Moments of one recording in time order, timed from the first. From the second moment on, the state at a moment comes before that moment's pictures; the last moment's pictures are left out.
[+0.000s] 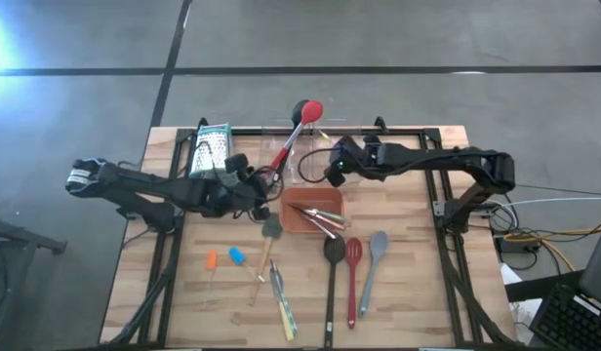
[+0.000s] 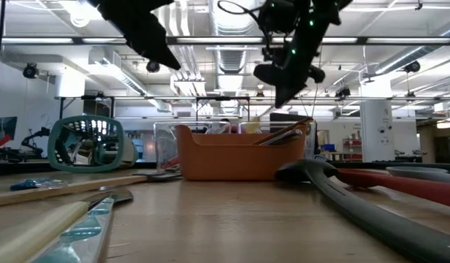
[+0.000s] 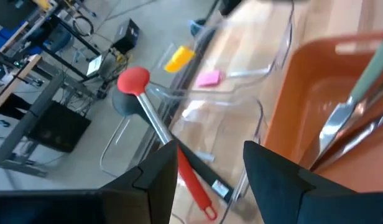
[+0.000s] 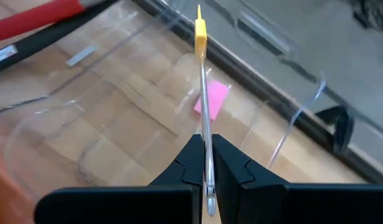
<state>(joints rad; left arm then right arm) -0.12 1.20 0.92 -0.35 -0.78 0.07 -0.24 1.60 1.20 -0.64 0.58 0.48</state>
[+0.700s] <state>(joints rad) -0.12 1.14 0.73 0.03 -0.74 0.08 -0.31 1.65 1.12 -0.44 0.42 0.65</state>
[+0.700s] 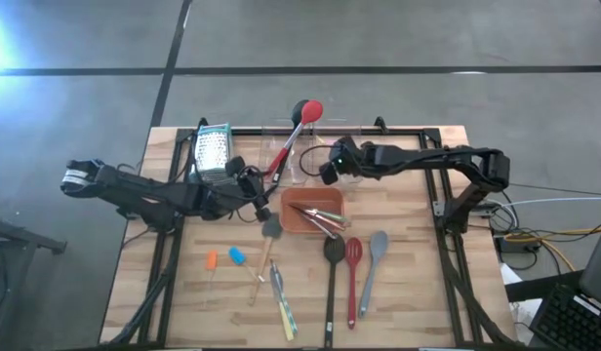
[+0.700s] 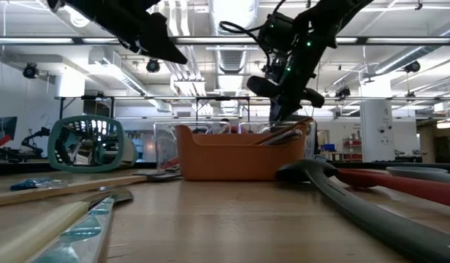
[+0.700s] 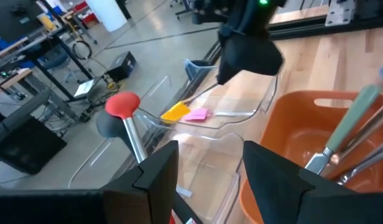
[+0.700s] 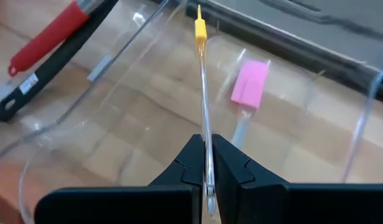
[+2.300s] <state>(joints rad) -0.12 1.14 0.72 0.10 -0.69 0.16 -0.47 1.86 1.22 -0.65 0.05 0.62</state>
